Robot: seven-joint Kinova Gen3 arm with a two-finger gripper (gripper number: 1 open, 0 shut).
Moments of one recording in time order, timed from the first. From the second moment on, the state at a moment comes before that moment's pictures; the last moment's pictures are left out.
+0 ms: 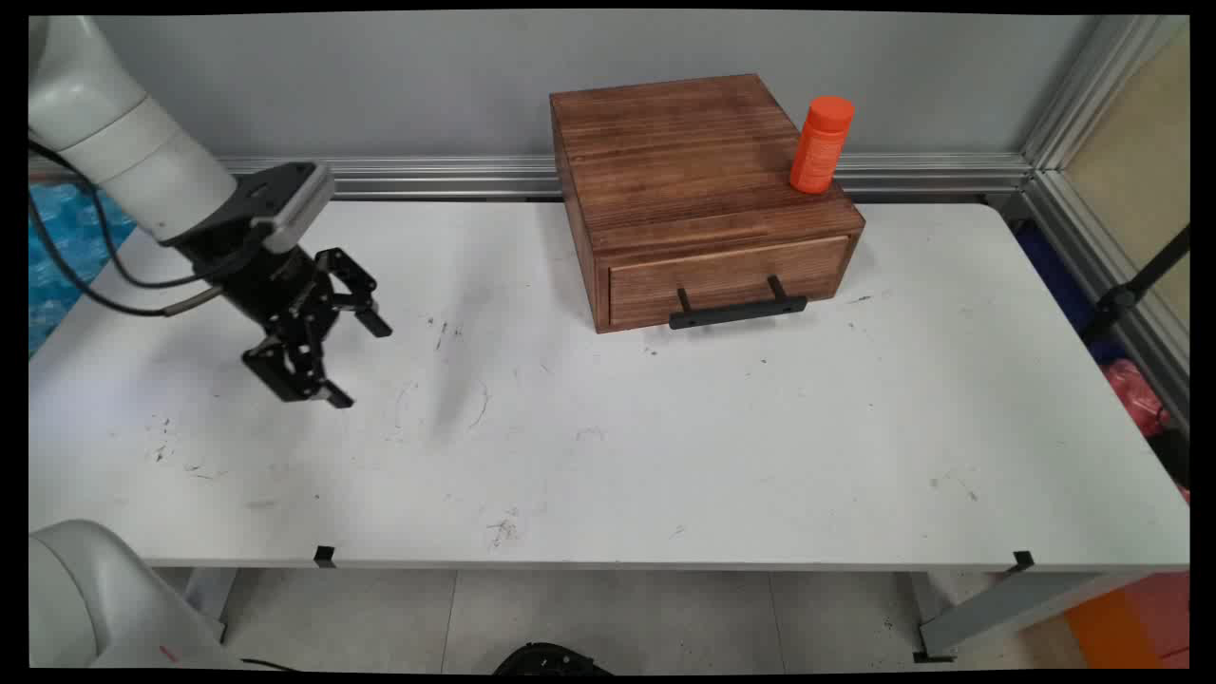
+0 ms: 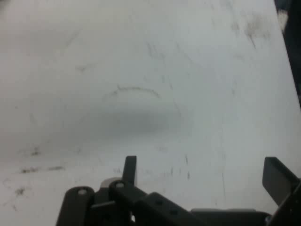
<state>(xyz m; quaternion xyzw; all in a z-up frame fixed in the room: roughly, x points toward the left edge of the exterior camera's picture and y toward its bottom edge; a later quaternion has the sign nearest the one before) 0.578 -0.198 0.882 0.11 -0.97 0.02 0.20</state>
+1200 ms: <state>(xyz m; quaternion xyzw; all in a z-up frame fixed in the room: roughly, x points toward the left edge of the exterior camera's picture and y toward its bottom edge) 0.422 -0.287 0.908 0.30 -0.90 0.07 0.29</state>
